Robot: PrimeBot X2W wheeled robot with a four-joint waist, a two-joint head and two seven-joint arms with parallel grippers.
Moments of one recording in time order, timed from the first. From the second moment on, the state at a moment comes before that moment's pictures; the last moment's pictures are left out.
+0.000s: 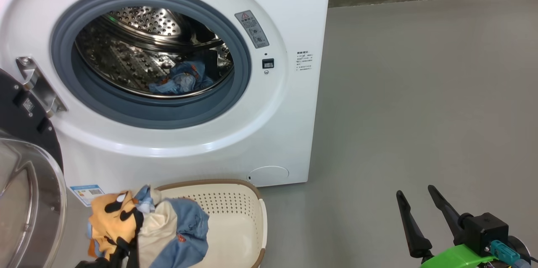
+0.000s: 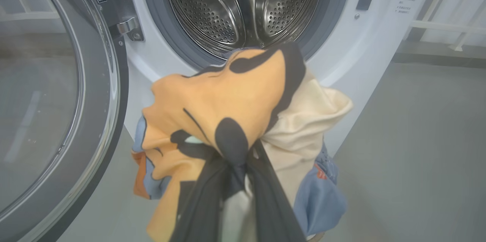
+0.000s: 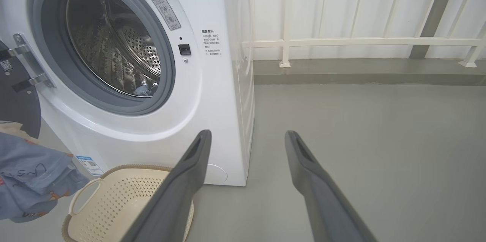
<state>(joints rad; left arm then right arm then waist) 0.04 0.18 -0.16 0.26 -0.33 0.16 -0.13 0.13 -0.04 0.02 -0.03 0.15 0.13 0.00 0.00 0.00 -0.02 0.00</state>
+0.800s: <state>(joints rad) 0.05 0.18 -0.18 0.25 -0.34 0.17 -0.11 0.13 -0.04 0.02 -0.03 0.15 0.13 0.00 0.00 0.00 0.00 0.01</state>
